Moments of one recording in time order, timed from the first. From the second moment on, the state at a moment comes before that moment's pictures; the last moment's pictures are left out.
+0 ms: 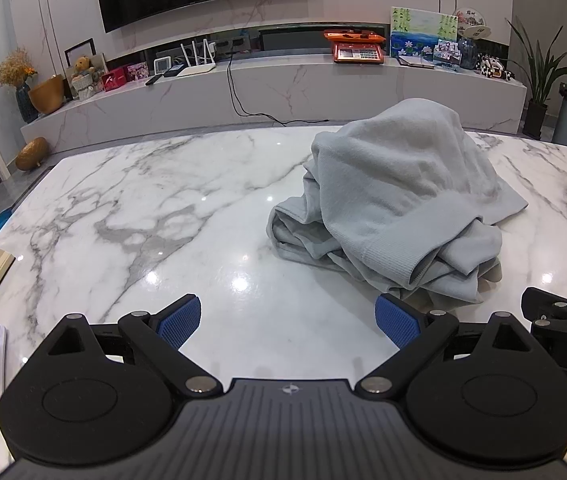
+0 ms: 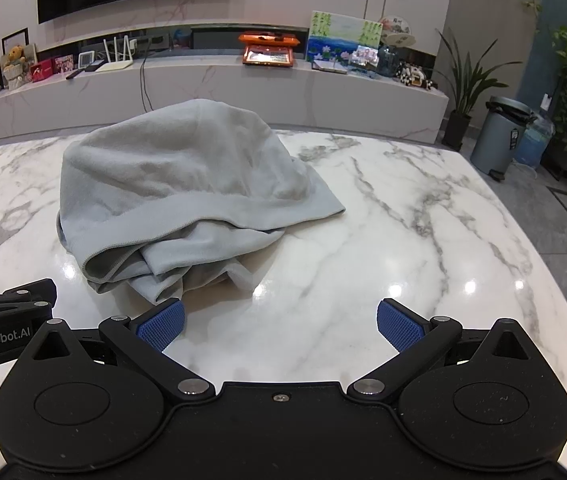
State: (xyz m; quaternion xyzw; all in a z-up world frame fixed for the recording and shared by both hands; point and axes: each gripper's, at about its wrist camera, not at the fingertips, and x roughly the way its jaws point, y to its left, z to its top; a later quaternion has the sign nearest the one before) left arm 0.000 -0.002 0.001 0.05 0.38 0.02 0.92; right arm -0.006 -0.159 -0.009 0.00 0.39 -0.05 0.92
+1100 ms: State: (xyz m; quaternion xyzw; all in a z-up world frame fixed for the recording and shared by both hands) left arm 0.001 0.001 -0.001 0.05 0.39 0.02 0.92; right arm -0.005 -0.157 -0.012 -0.01 0.39 -0.05 0.92
